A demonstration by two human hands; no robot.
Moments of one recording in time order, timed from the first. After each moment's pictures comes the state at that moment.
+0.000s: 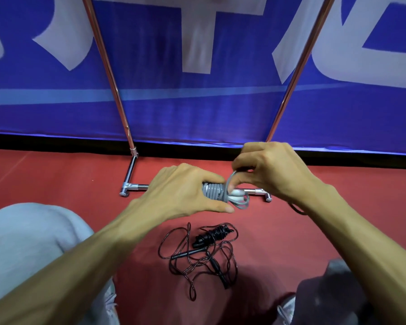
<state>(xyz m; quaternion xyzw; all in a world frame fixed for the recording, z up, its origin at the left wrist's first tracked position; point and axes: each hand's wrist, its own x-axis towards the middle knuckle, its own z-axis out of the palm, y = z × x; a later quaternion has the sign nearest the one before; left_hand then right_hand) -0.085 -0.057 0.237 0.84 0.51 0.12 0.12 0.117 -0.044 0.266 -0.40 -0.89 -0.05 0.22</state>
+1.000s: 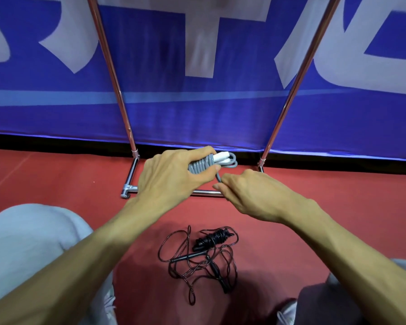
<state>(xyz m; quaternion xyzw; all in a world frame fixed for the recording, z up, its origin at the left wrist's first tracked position) -0.089 -0.054 0.246 0.75 0.59 0.30 0.07 0.093 -0.056 0.248 -0.46 -0.89 0.03 0.01</state>
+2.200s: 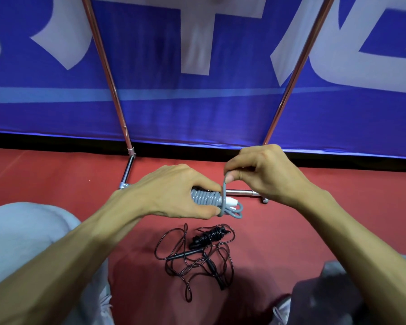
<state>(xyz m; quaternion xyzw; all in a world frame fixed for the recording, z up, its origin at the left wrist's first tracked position) -0.098 -0.055 0.252 0.88 0.42 0.07 0.20 0.117 -0.043 0.264 -0.38 -0.89 0.07 0.26</state>
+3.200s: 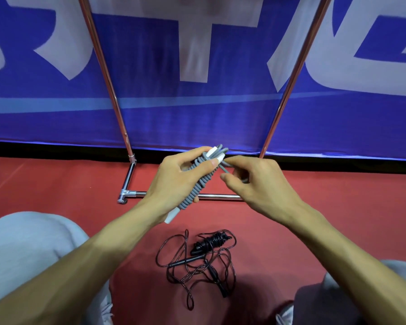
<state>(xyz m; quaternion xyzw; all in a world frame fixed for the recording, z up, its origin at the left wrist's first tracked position) -0.075 -0.059 0.251 0.58 0.46 0.46 0.50 0.101 -0.063 0.260 -0.51 -0.79 0.12 0.31</state>
